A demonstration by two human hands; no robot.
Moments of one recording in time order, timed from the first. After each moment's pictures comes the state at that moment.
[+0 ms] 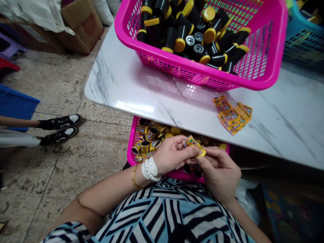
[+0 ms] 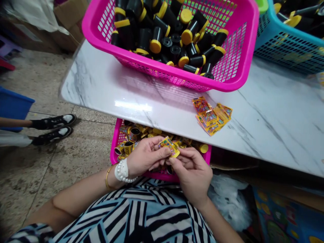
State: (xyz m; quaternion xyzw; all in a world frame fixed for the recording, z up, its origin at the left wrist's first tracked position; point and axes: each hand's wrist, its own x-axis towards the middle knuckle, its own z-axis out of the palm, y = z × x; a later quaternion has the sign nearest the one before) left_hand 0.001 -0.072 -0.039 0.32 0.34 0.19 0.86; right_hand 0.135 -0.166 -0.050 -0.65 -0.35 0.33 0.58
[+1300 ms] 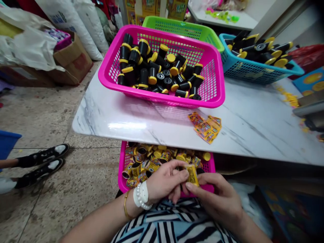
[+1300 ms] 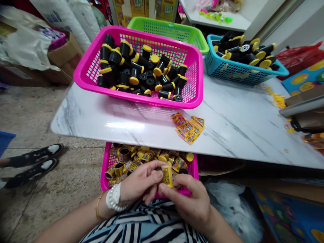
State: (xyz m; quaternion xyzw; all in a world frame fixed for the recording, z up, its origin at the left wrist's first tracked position) left_hand 0.000 -0.080 -0.047 0.35 0.26 0.07 0.90; right_hand 0.175 -0.199 -0.043 -0.58 -0.71 0.11 0.39
